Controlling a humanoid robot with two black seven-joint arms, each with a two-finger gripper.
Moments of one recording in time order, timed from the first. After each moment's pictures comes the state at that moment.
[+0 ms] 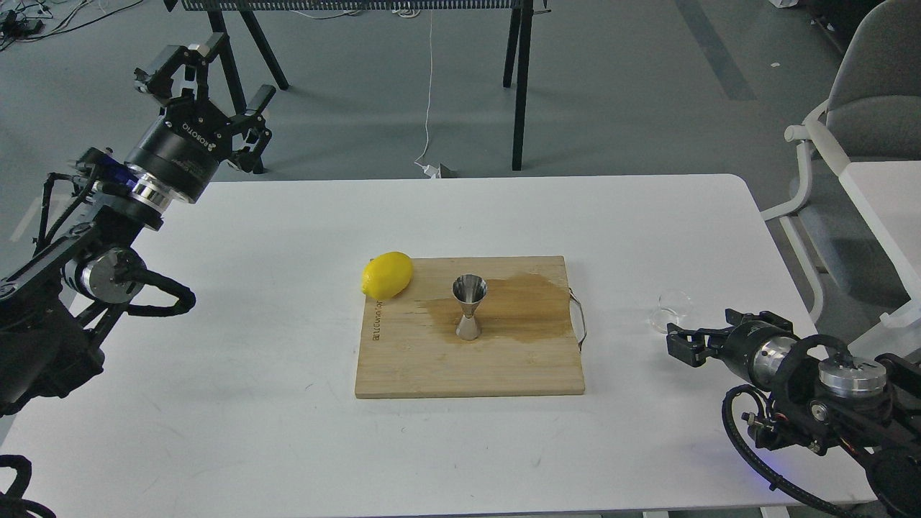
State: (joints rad) left arm -0.67 0.47 -0.86 -0.87 0.37 -0.49 -0.49; right arm 0.31 -0.59 0.76 1.24 1.01 -0.26 0.13
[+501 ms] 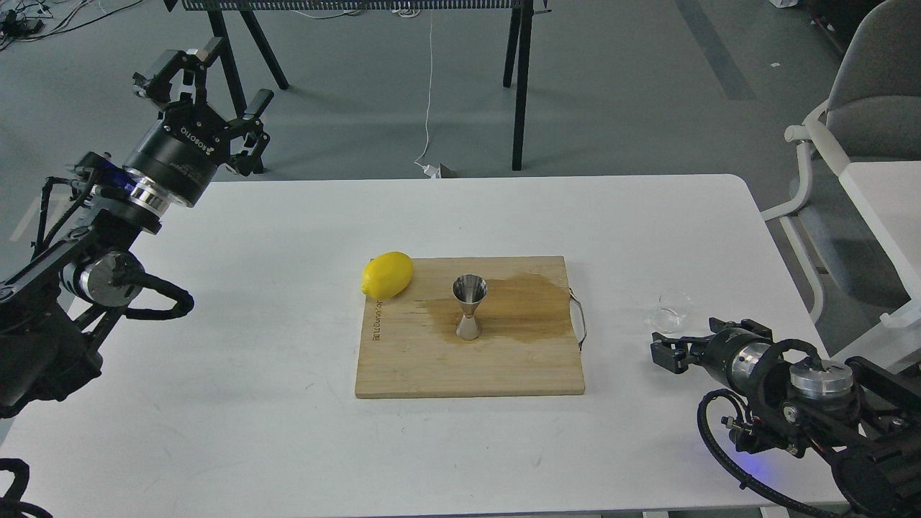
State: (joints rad) left arm -0.67 0.47 -0.86 -0.87 0.37 -0.49 -0.49; right arm 0.33 -0.50 0.76 1.15 0.96 -0.28 0.13
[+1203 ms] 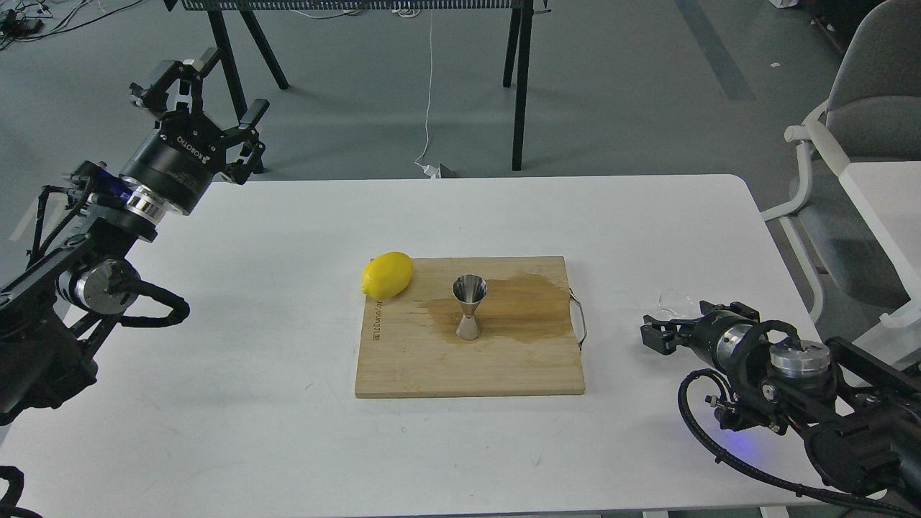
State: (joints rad) left arm -0.64 0.48 -0.86 -0.87 0.37 -0.49 -0.49; right arm 0.41 -0.42 0.76 1.04 0.92 -0.28 0.12
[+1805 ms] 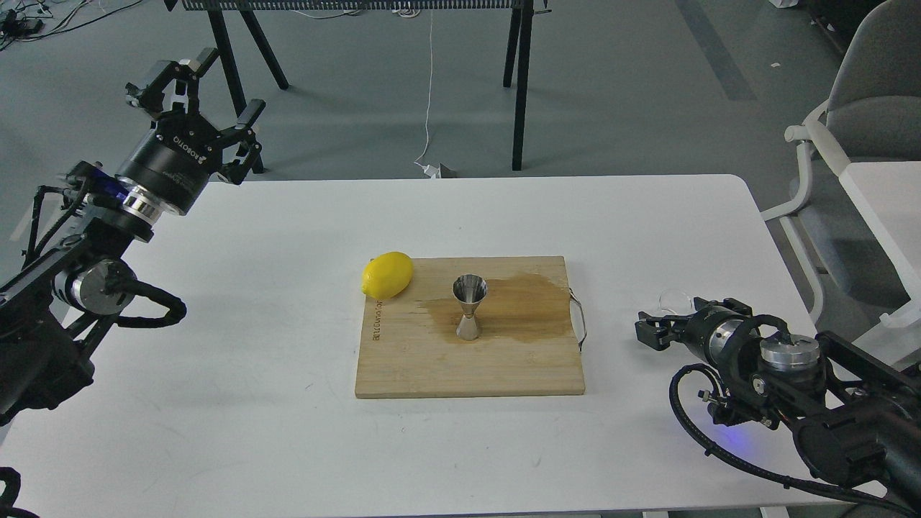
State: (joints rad) left arm -0.64 0.48 -0.86 -0.86 0.37 -0.49 -0.49; right arm 0.43 -0.40 0.76 1.01 0.91 -0.28 0.12
